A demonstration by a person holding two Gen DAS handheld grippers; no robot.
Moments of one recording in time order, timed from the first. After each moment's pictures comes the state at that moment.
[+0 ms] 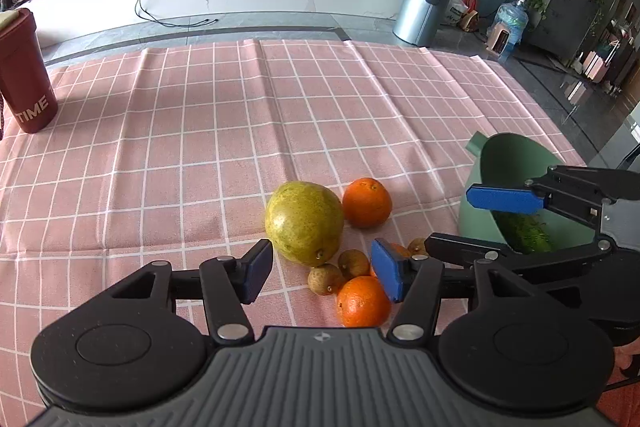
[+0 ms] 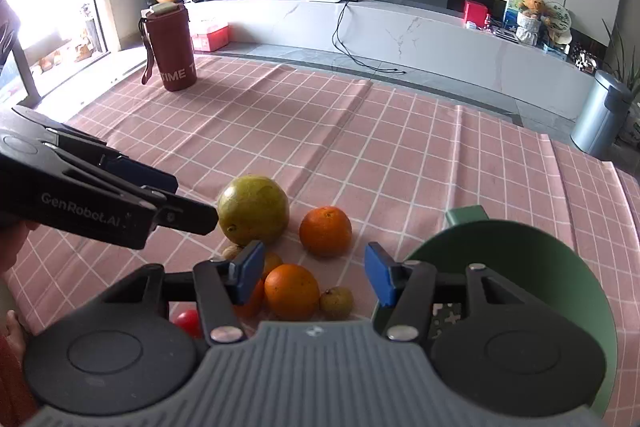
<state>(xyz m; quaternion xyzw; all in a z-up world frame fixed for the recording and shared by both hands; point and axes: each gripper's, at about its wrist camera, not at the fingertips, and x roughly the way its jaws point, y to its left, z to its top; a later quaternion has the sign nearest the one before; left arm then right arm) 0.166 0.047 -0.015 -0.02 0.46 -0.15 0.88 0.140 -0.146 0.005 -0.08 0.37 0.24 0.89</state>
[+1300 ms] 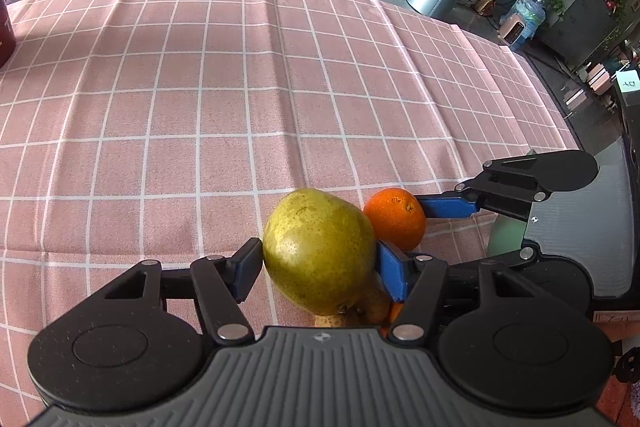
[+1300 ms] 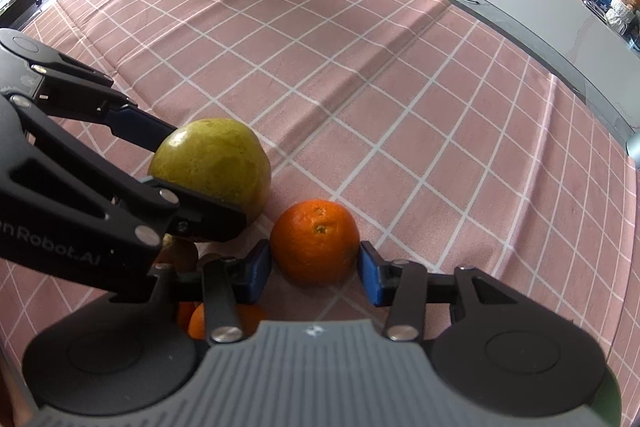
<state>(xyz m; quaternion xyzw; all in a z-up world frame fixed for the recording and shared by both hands) 0.226 0.052 -0.058 -0.09 0.53 -0.15 0.83 0.243 -0.094 -0.059 -0.20 0.49 0.30 0.79</state>
